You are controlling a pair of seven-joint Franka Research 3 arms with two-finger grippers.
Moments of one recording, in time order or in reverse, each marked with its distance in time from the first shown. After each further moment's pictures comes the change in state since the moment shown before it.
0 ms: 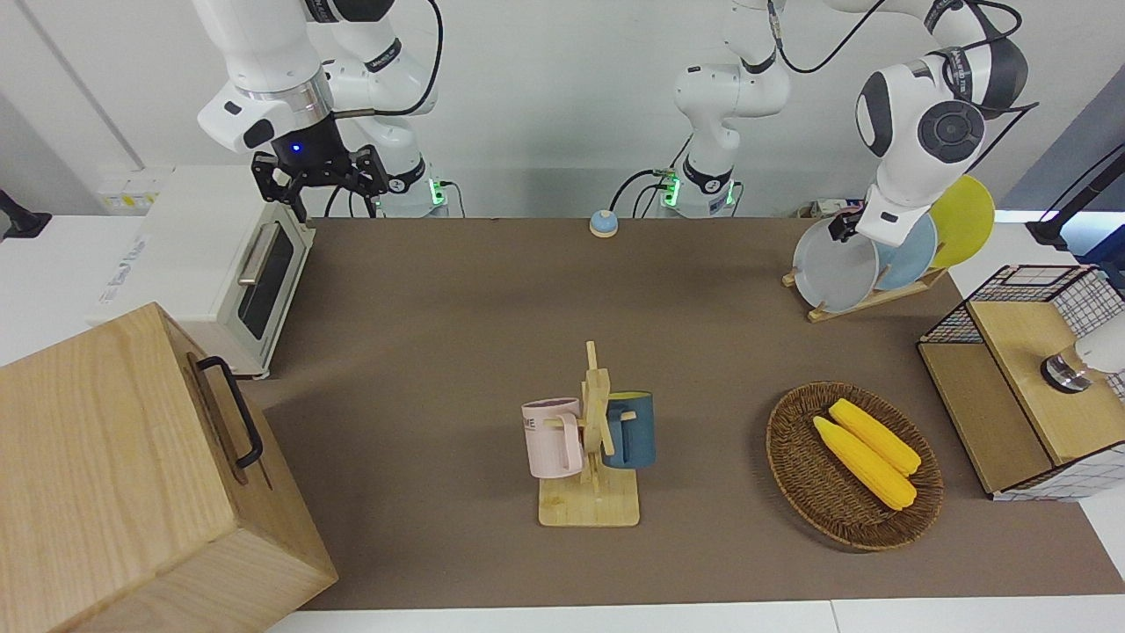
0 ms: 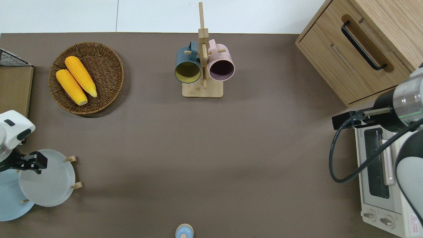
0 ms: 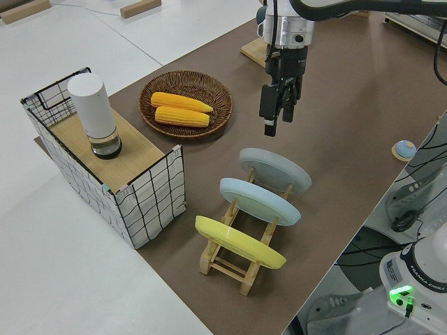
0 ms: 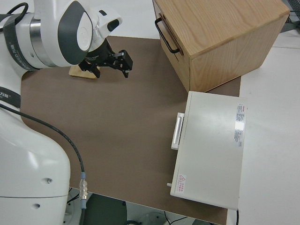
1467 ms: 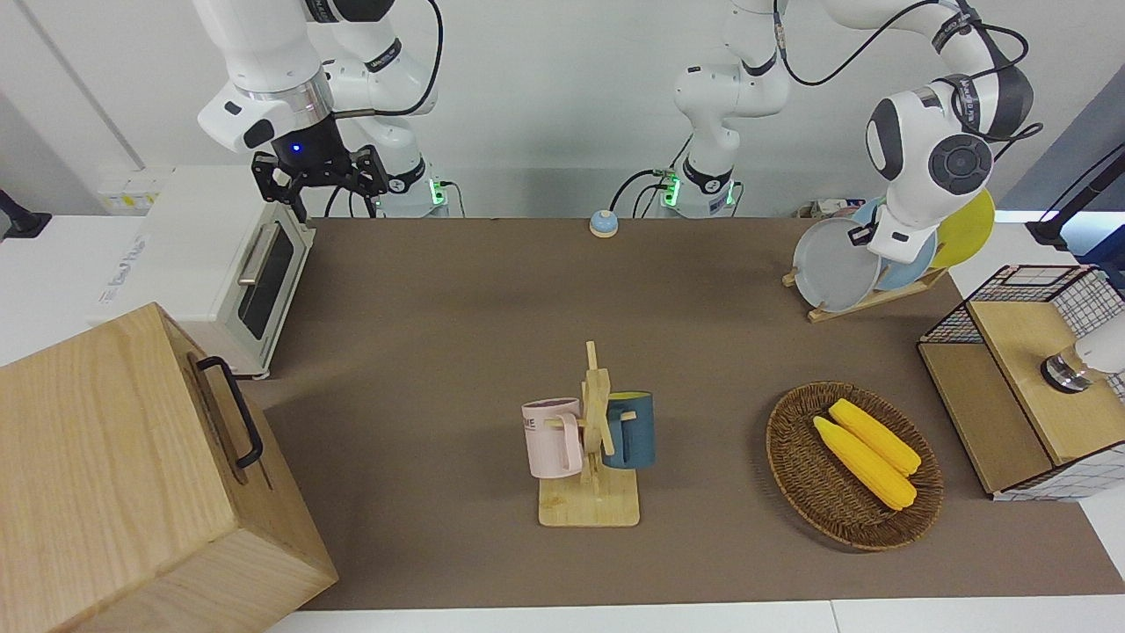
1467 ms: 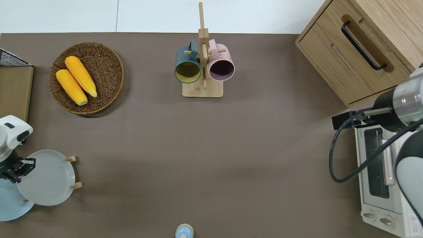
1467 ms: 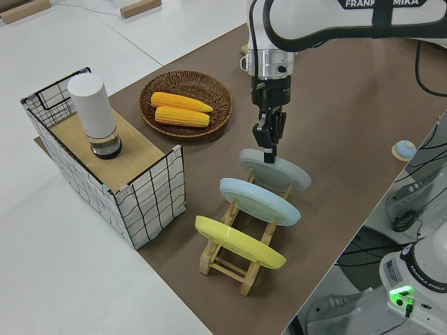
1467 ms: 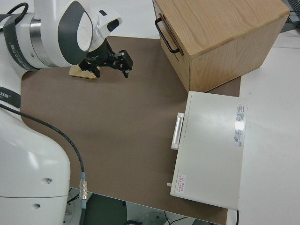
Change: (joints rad) left arm 0.000 0.050 0.051 -0.014 0.020 0.016 -0.038; right arm 0.000 0.000 0.000 0.000 0.000 0.000 0.000
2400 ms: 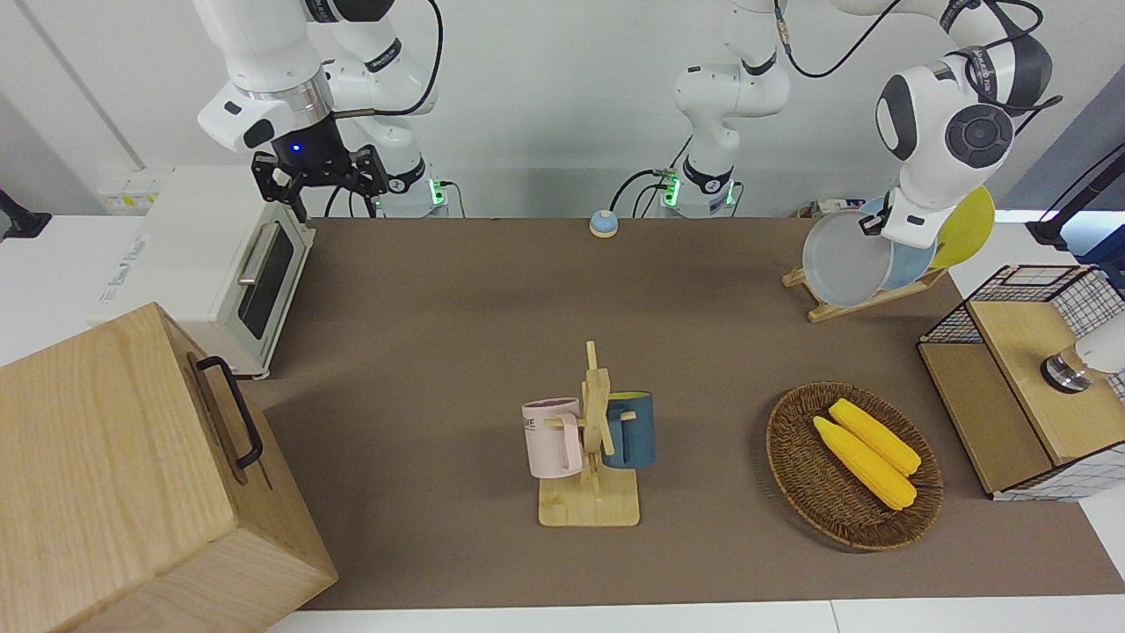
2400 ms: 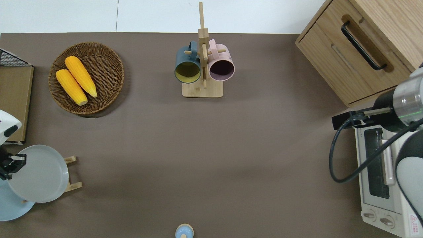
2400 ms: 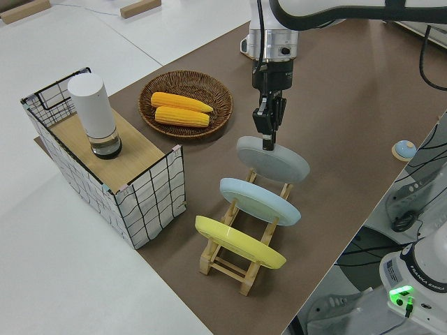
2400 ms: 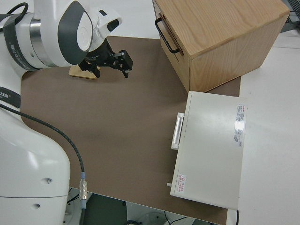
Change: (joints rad) left arm -0.002 -0.014 -0.013 0.085 0.001 -0.061 -0.001; right arm 0.000 0.000 0.000 0.000 0.000 0.000 0.000
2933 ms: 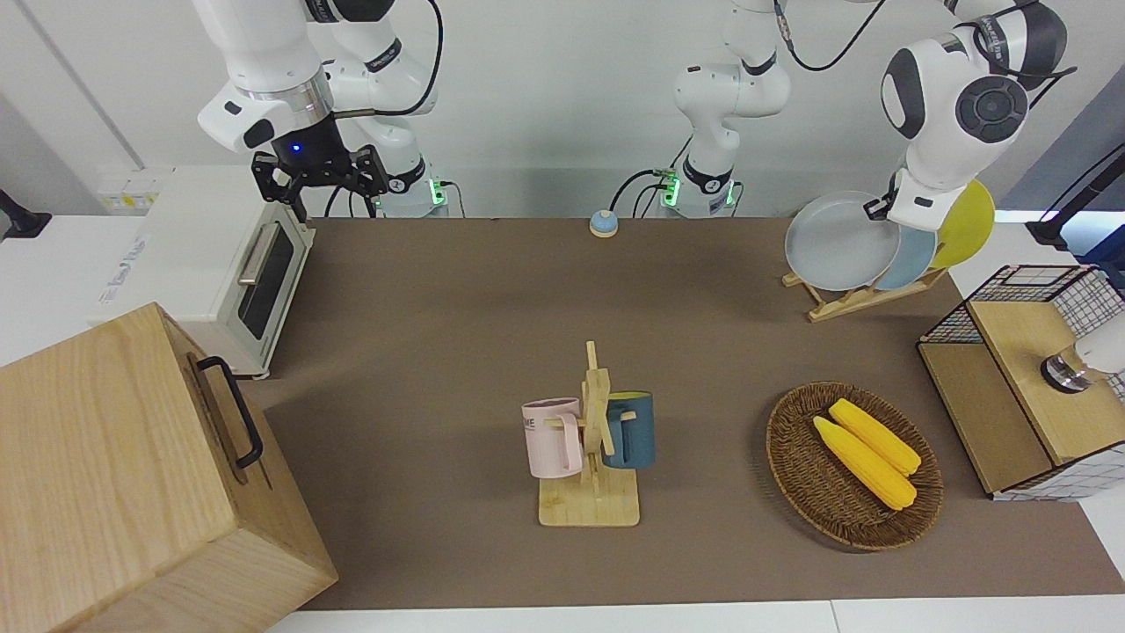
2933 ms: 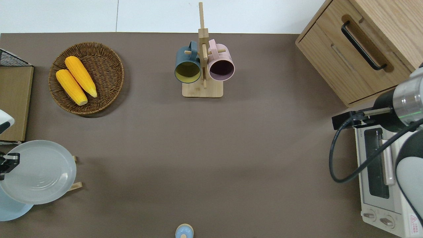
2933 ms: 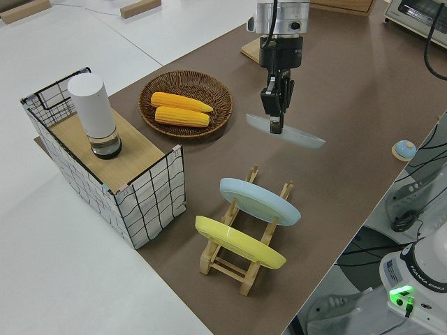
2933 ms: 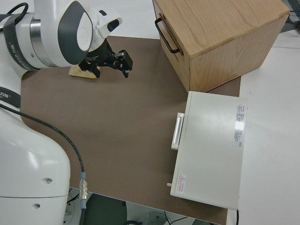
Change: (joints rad) left arm -0.012 -0.005 -0.013 0.087 -0.004 -0.095 0.001; right arm 0.000 0.000 0.000 0.000 0.000 0.000 0.000
